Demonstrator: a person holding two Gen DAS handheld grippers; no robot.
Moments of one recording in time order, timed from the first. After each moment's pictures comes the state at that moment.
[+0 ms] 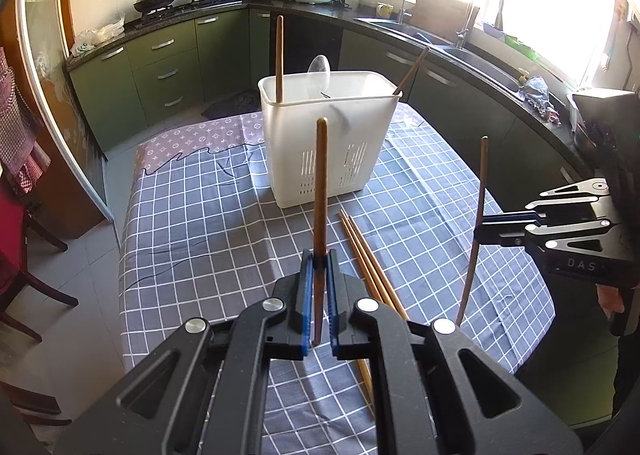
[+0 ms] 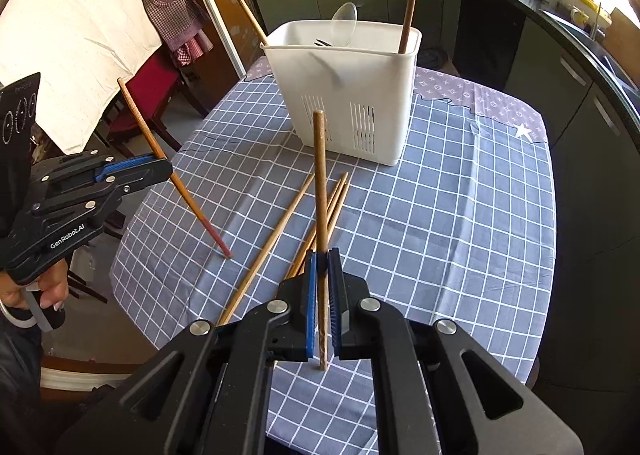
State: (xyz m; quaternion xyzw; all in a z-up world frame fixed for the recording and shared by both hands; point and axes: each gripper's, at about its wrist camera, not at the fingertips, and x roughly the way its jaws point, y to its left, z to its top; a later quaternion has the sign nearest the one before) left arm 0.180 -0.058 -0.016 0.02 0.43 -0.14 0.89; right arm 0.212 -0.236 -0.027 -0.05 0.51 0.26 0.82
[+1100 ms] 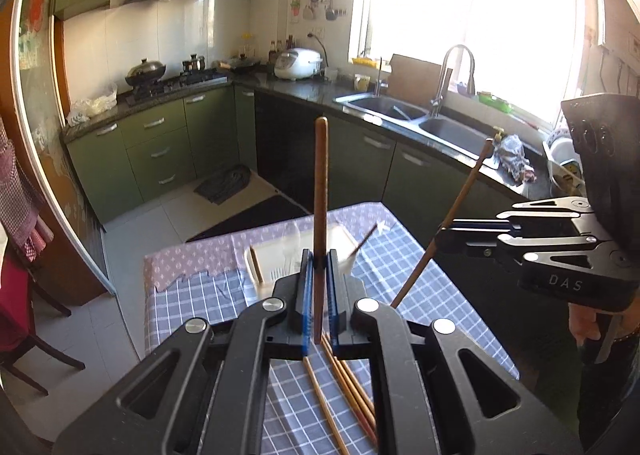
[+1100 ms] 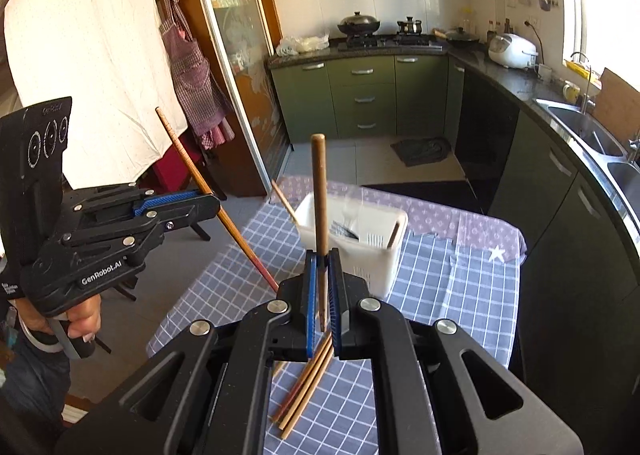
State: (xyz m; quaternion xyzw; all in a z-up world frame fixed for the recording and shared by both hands) left arm 0.206 -0.082 0.132 0.03 0.30 -0.16 0.94; right arm 0.243 -0.247 0.131 -0.01 0.36 0.29 0.89
